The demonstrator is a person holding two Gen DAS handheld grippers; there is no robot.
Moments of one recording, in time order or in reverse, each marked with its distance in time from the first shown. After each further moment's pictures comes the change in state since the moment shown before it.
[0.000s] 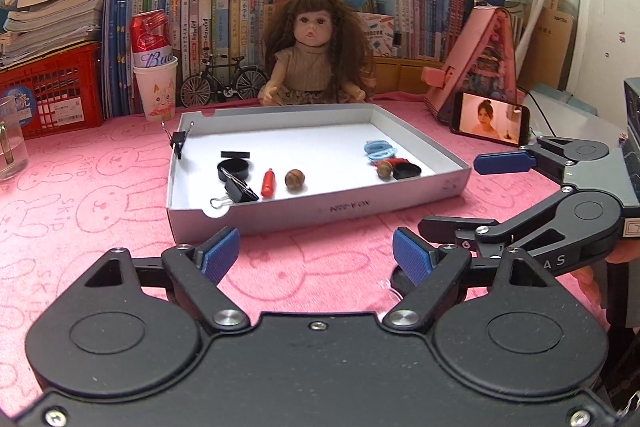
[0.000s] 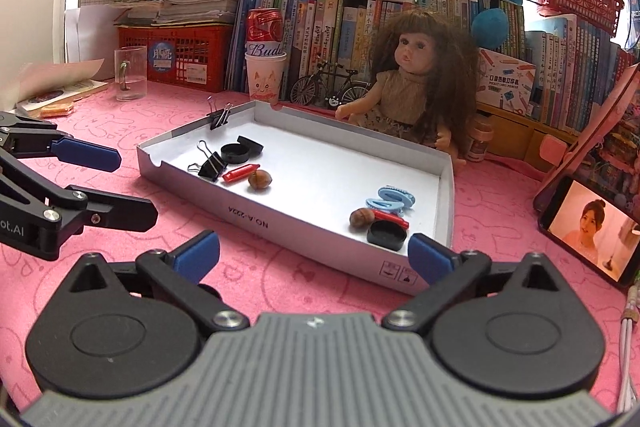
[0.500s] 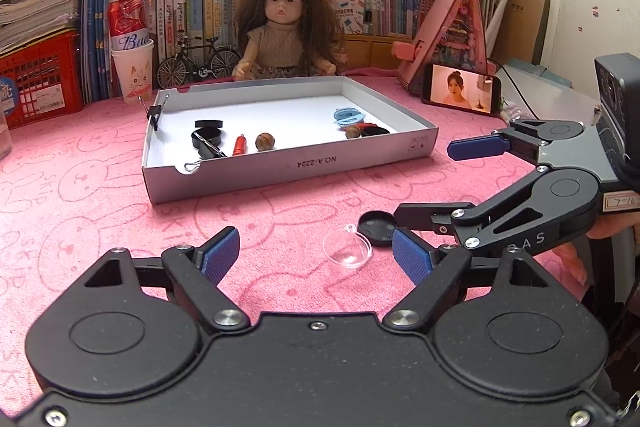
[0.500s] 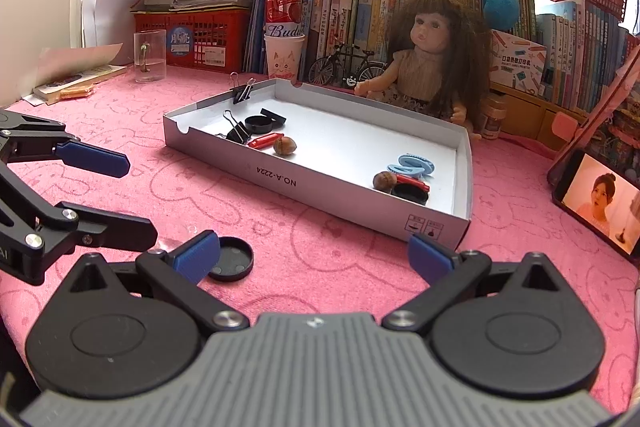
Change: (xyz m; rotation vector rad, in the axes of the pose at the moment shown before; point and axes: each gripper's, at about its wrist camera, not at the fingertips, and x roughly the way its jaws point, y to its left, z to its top) left arm -0.012 -0.011 -0.027 0.040 0.040 -0.062; right arm -0.008 0.008 -0.022 0.005 0.033 0.030
